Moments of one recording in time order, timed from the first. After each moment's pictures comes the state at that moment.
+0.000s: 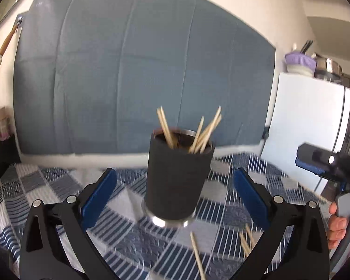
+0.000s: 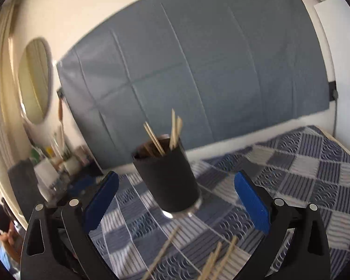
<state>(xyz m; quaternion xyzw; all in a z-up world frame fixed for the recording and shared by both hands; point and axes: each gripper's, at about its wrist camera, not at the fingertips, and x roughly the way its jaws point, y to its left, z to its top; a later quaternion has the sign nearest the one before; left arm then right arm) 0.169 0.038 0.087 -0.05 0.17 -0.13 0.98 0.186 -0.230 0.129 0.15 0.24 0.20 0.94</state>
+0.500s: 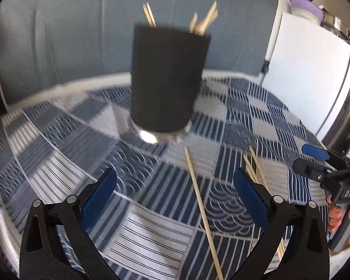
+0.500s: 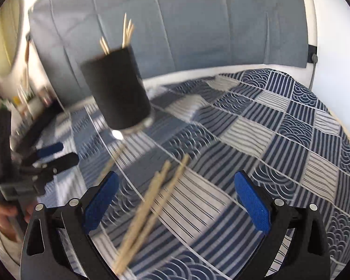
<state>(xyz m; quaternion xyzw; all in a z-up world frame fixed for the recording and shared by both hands) 0.178 0.013 0.008 -0.02 0.37 -0.16 0.91 0.162 -0.247 0.032 0.05 0.39 0.14 0.91</state>
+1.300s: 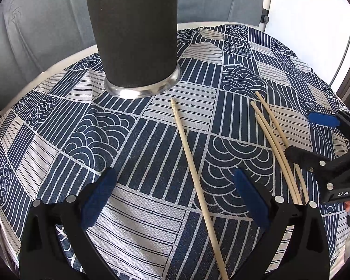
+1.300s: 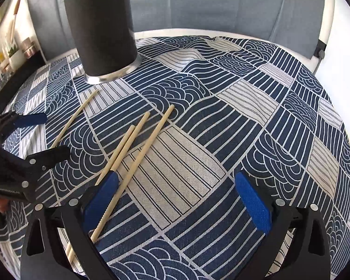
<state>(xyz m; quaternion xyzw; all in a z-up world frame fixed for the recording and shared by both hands) 0.182 -0.028 -0.029 0.08 0.45 -0.15 0.88 0.176 -0.232 -0.014 -0.03 0.47 0.11 0.87</state>
